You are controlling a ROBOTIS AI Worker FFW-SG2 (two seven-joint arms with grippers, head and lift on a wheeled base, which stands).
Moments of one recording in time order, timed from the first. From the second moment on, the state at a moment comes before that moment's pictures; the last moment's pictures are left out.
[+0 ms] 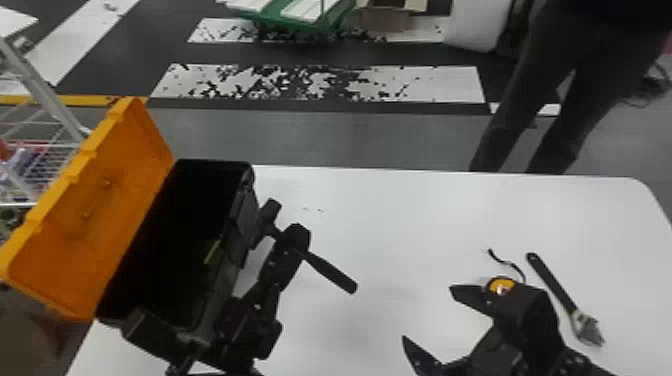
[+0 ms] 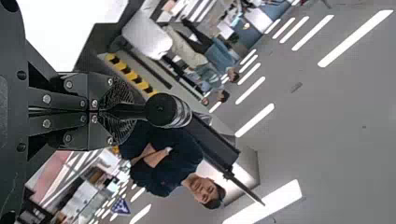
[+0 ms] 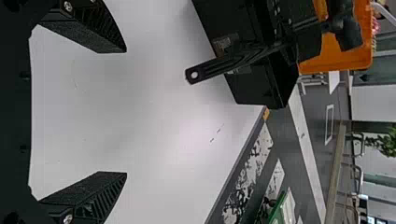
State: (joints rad) left arm 0.60 0.24 -0.20 -1.83 0.85 -0.32 -0.52; right arm 0.66 -0.07 0.14 -2.25 0.41 0.49 0.73
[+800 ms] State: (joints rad) left arm 0.63 0.22 0.05 -1.87 0.72 -0.49 -0.45; right arm 0.72 -0.03 -0.02 -2.22 0.25 0.38 0.74
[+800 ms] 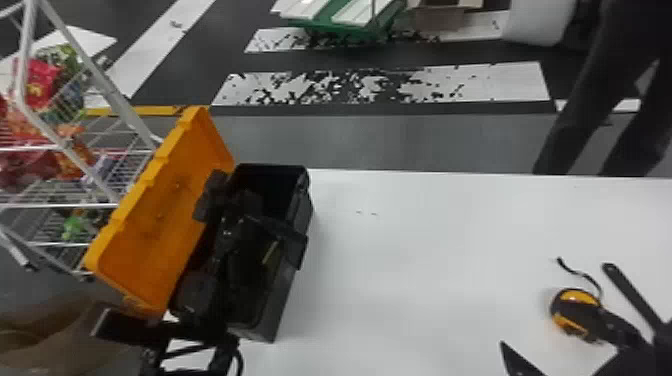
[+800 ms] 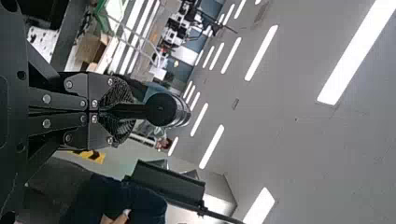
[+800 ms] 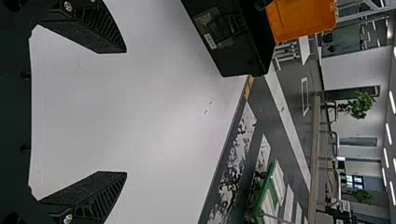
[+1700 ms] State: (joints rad) left arm 0.45 0.19 0.05 -1.52 0.41 -0.78 -0.24; right arm 0.74 -0.01 -0.08 -2.17 0.16 0.21 0.76
